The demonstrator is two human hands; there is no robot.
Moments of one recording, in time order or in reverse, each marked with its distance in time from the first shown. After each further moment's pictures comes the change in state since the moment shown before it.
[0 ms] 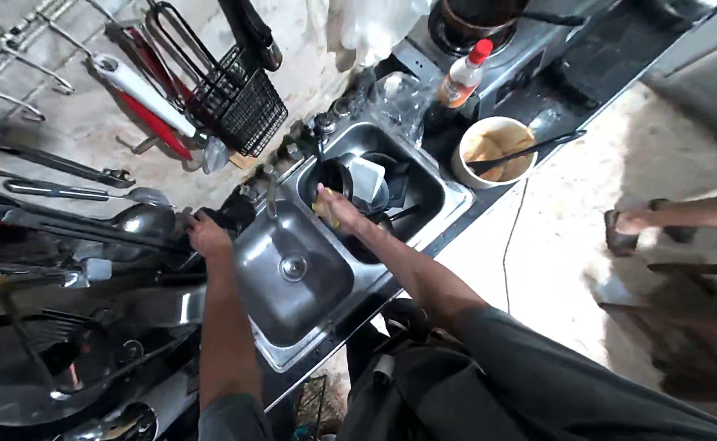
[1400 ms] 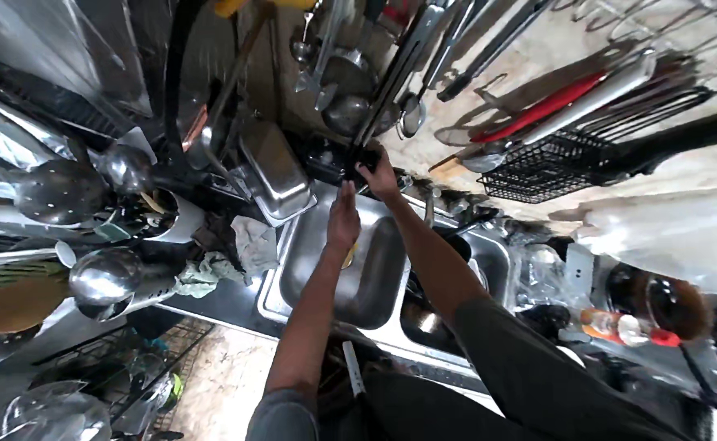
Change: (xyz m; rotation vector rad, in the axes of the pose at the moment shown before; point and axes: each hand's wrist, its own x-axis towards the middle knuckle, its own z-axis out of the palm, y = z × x) left_hand -0.107 -0.058 0.088 -0.829 0.182 -0.084; right_hand 0.166 0.034 0.277 -0.908 -0.521 -0.755
